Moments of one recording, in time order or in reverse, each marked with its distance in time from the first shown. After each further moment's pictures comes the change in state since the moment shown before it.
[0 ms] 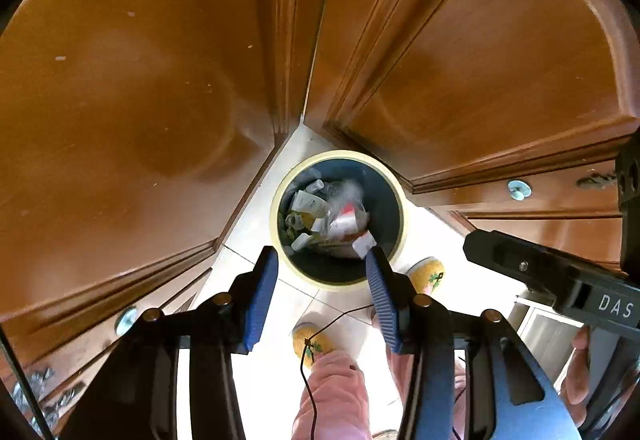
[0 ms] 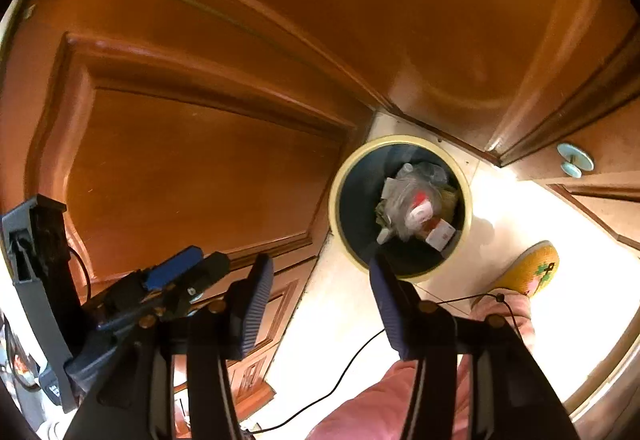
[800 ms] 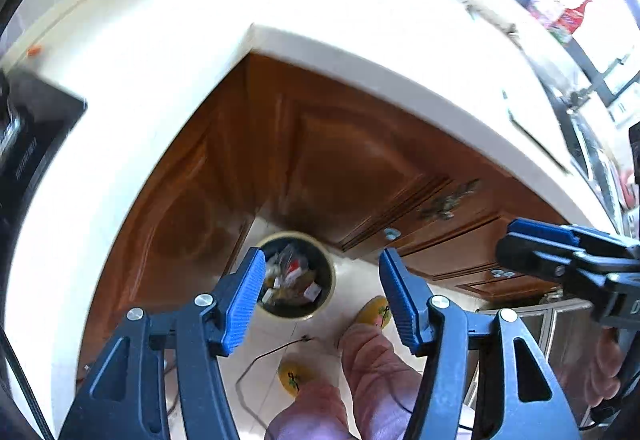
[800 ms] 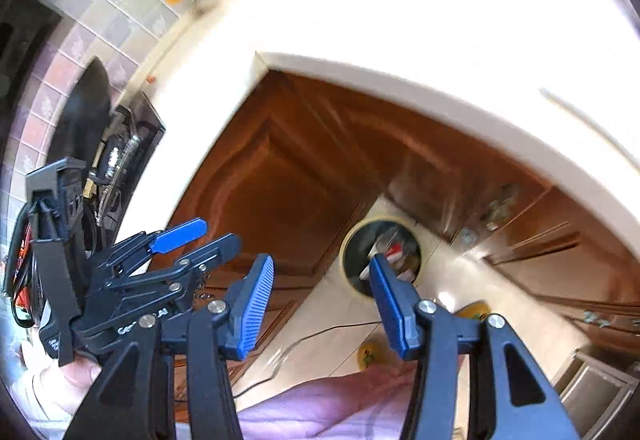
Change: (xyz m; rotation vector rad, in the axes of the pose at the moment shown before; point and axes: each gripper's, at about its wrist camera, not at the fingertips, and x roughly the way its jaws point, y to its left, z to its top) left arm -0.254 -0.076 -0.030 0.202 -0.311 -0.111; right arm -0.272 0.114 -0.073 -0.228 -0.310 -0.101
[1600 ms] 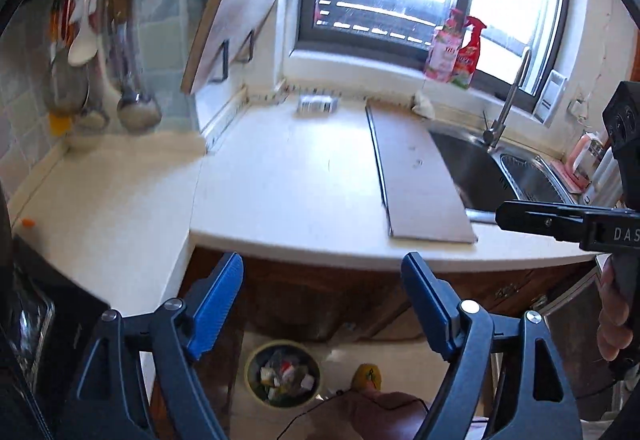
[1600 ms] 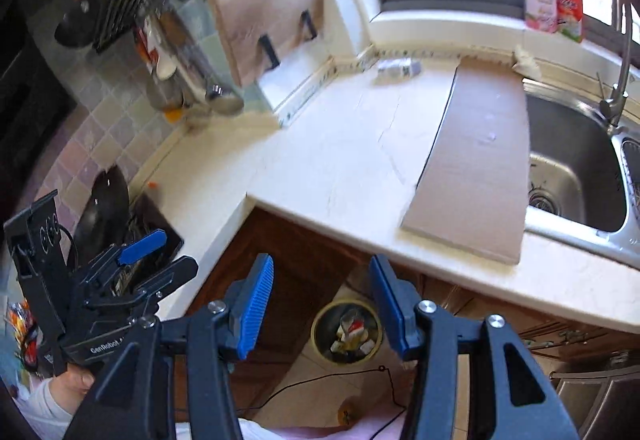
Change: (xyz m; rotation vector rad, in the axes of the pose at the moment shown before) left arm -0.135 -0.095 0.071 0.281 -0.345 -0.086; right arm -0.172 -0.013 0.028 0.071 -0.344 -0.117
